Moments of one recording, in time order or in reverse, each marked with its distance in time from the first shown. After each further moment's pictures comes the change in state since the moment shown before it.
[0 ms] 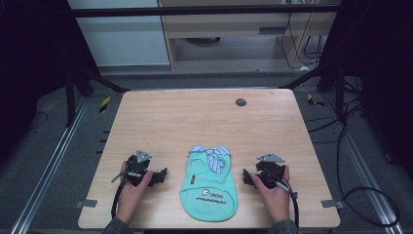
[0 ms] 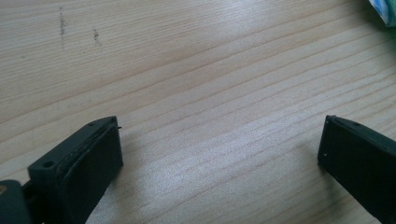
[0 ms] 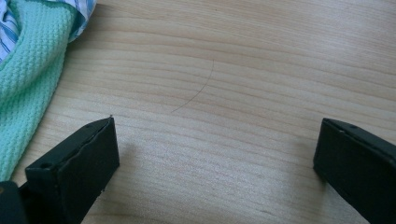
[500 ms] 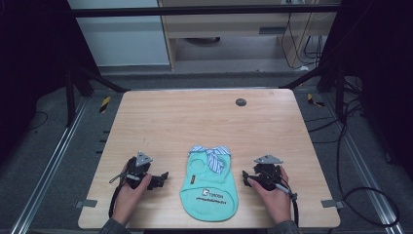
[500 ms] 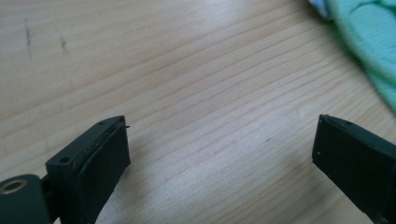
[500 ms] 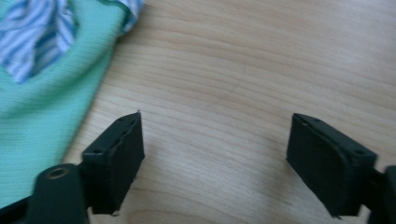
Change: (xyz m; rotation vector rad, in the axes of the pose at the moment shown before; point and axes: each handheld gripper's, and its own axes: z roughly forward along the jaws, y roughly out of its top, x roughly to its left) left arm -0.006 0.005 -0.015 -0.037 -0.103 0.066; right arm 0.009 0.003 -0.013 0.005 0.063 -0.078
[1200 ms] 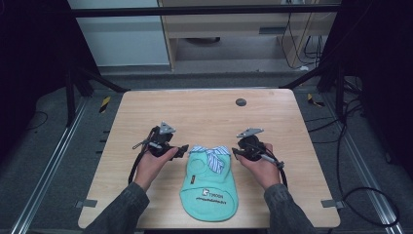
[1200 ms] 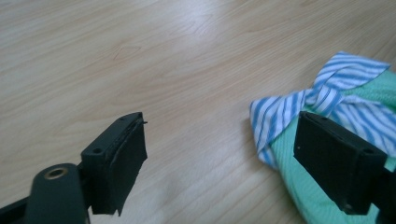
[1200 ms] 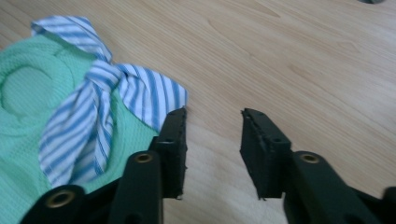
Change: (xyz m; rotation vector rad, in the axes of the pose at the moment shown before) left arm -0.020 0.106 0.041 -0.016 -0.064 0.076; right arm 0.008 0.089 0.028 0.035 0.125 -0.172
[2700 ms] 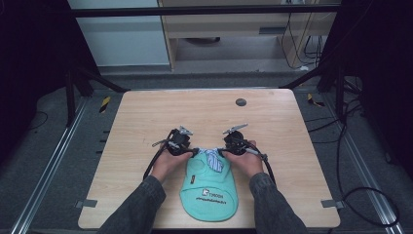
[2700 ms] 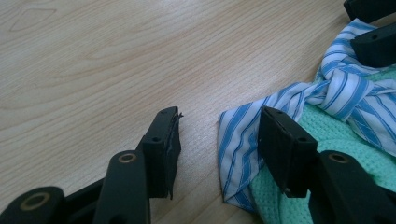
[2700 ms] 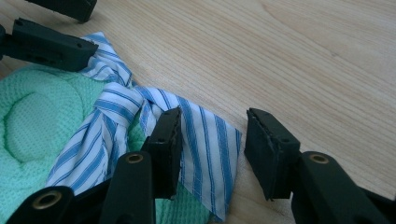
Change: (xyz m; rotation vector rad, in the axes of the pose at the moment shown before) left arm -0.015 -0.006 0.060 0.135 -0.082 0.028; right arm 0.013 0.015 0.056 0.089 0.130 0.084
